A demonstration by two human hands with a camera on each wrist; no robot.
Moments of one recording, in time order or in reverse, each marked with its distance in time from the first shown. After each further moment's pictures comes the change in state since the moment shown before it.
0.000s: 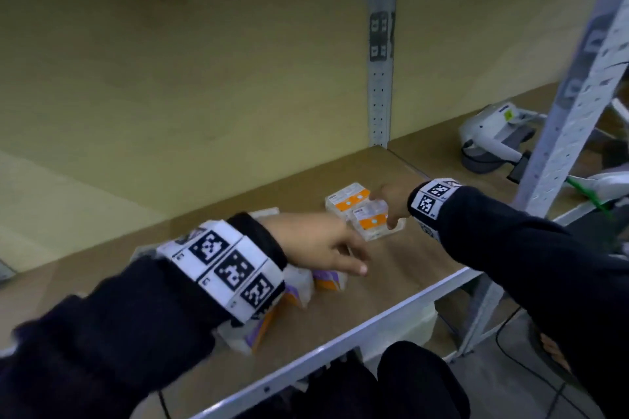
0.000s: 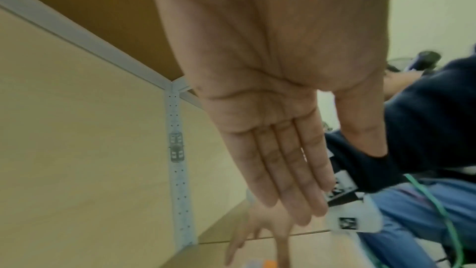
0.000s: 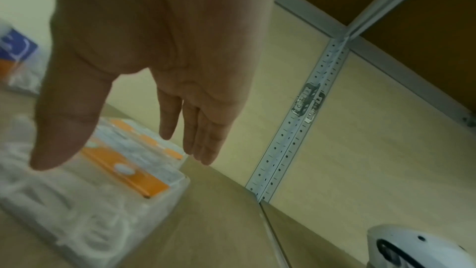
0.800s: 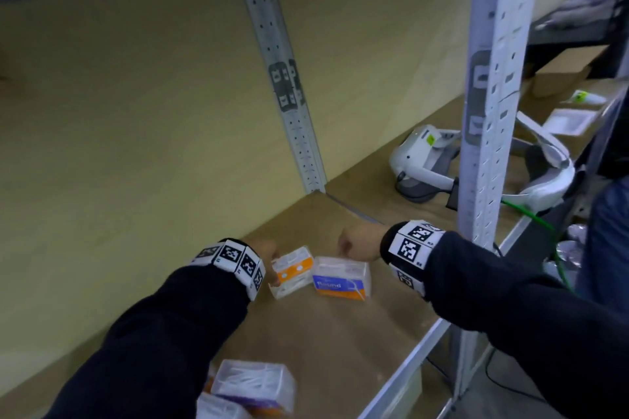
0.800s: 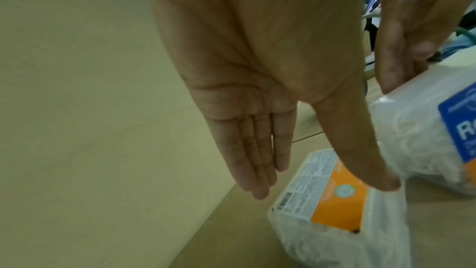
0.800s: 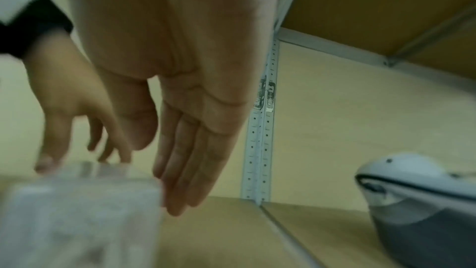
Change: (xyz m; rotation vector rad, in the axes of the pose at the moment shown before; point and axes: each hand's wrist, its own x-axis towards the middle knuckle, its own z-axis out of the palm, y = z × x) left_hand 0.189 -0.111 -0.032 0.258 -0.126 -0.511; right_hand 0.014 0.062 -0.008 0.232 0.056 -0.026
